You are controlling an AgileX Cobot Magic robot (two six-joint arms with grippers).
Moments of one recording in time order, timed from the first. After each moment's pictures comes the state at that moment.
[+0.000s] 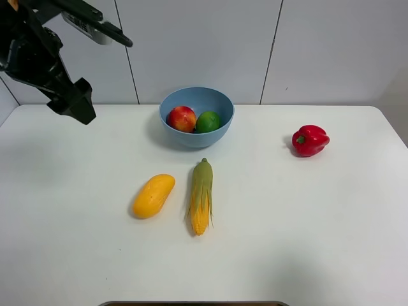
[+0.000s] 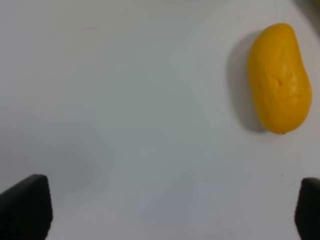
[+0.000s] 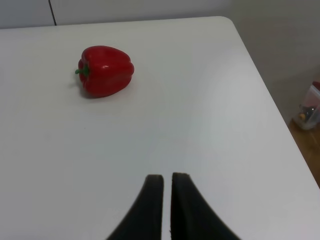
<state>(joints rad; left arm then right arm) -0.43 1.53 -1.46 0.07 1.21 0.32 -0.03 0.00 -0.56 -0.10 1.10 0.11</state>
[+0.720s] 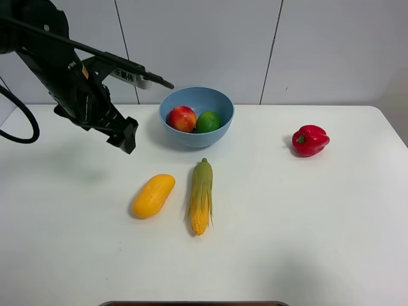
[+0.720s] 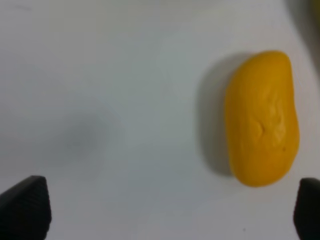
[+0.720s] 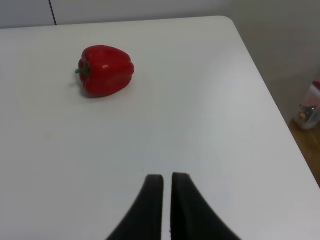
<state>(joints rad) -0.49 1.66 -1.26 0.05 0.94 0.08 -0.03 0.00 -0.56 -0.10 1.10 0.11</state>
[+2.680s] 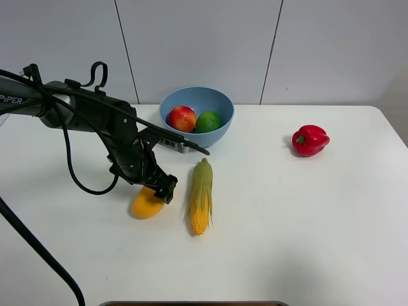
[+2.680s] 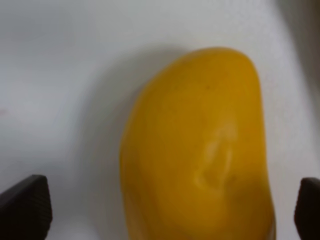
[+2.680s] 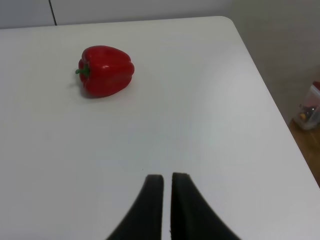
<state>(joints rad) -0.58 2.00 -1.13 -0.09 0.57 0.08 -0.03 0.00 -0.56 -0.10 1.10 0.11</state>
